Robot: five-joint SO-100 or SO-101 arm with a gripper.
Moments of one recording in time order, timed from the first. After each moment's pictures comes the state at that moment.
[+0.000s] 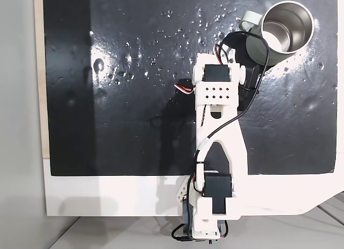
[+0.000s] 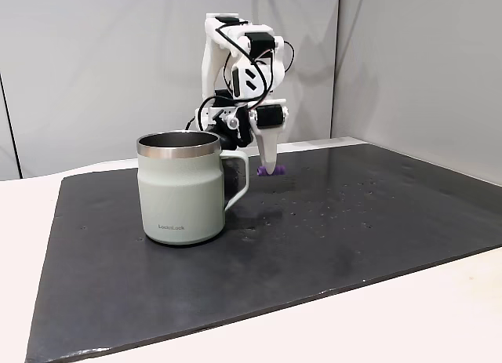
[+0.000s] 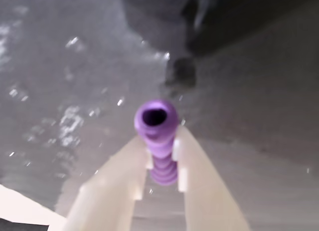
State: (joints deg) arm -2.6 83.4 93.0 68.4 11.0
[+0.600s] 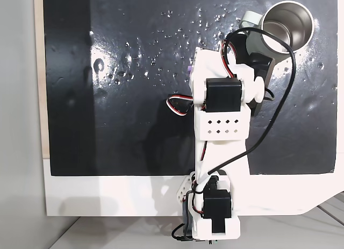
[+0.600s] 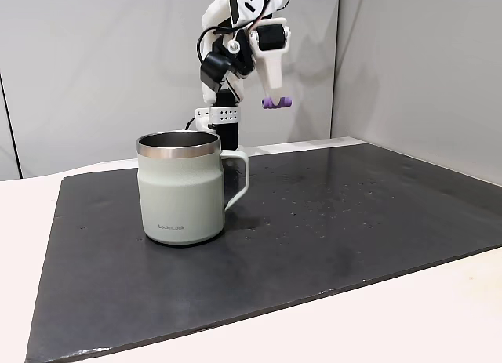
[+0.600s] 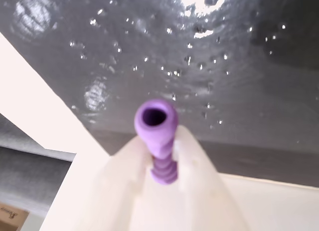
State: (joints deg) arm -4.9 93.3 68.4 93.3 12.1
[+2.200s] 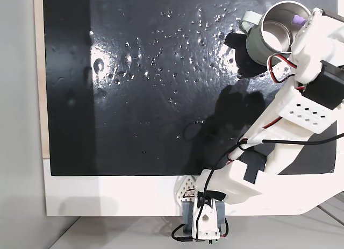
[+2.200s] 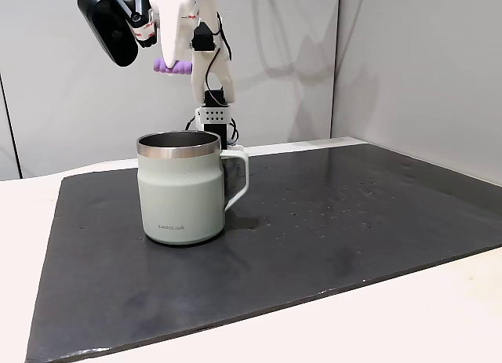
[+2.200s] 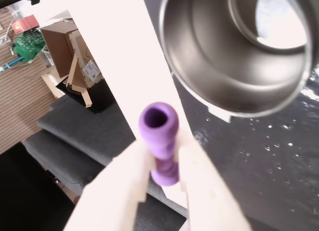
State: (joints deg) arm 22.5 62.3 17.0 90.2 -4.0
